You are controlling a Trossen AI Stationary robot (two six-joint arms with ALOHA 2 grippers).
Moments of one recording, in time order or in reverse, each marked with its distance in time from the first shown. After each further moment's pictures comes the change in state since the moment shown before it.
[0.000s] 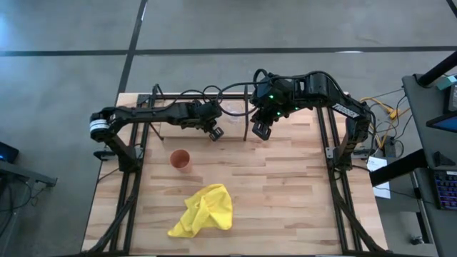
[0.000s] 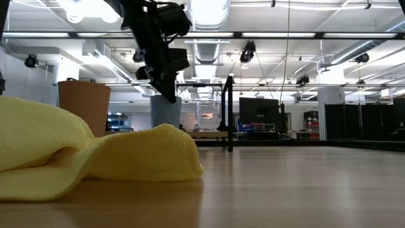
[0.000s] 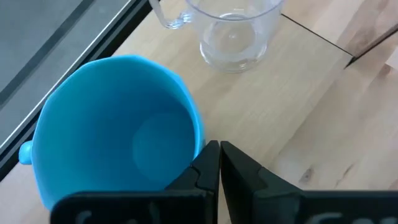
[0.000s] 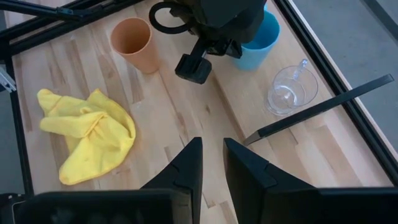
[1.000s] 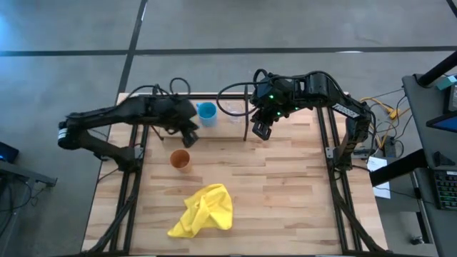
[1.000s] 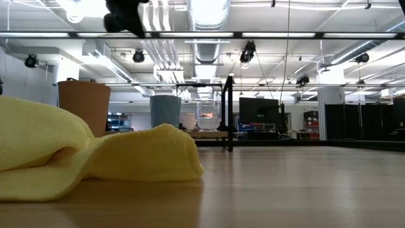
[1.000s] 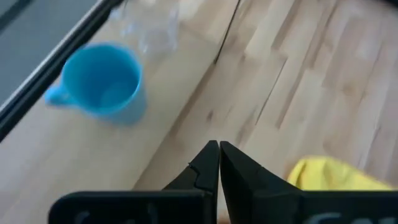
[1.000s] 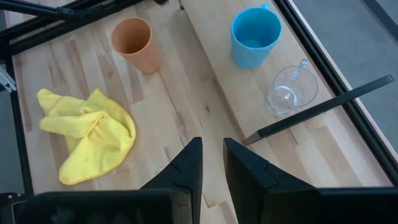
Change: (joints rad) left arm -0.127 -0.381 0.135 -0.391 0.201 -0.061; right arm 0.000 0.000 0.000 0.002 0.000 -0.005
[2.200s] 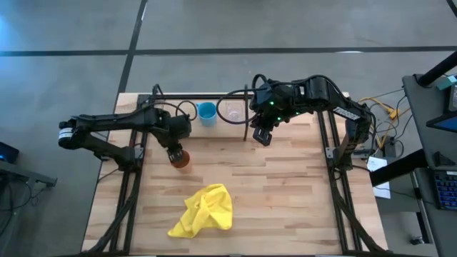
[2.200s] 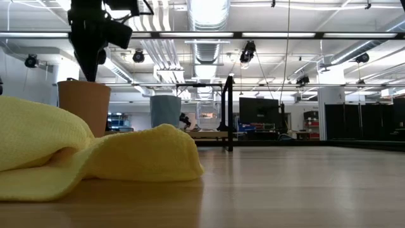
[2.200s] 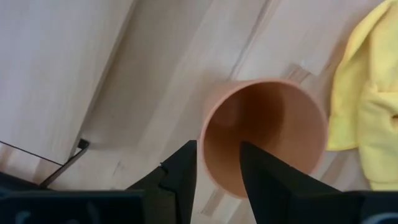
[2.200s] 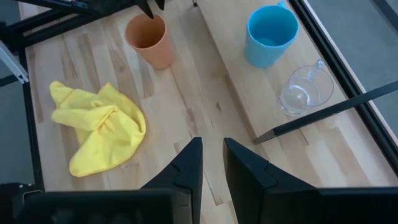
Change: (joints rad) left arm -0.001 0.020 -0.256 -0.218 0.144 0.027; right arm 0.046 0.000 0.000 -0.001 0.000 0.013
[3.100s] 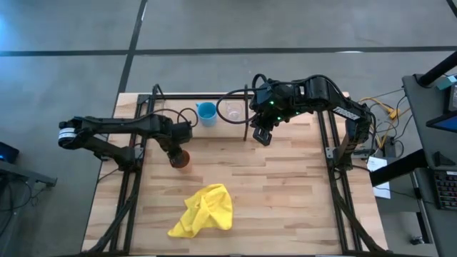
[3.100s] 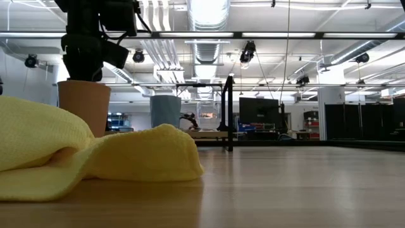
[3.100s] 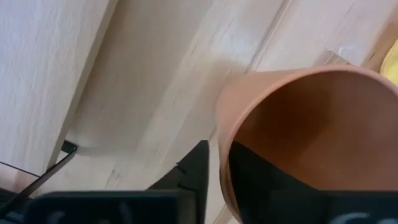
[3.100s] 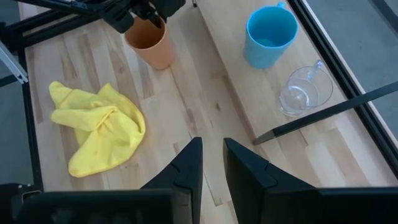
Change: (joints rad) left arm 0.001 0.000 -0.176 0.140 -0.014 0.002; right arm 0.000 0.000 0.000 0.002 0.000 -0.004
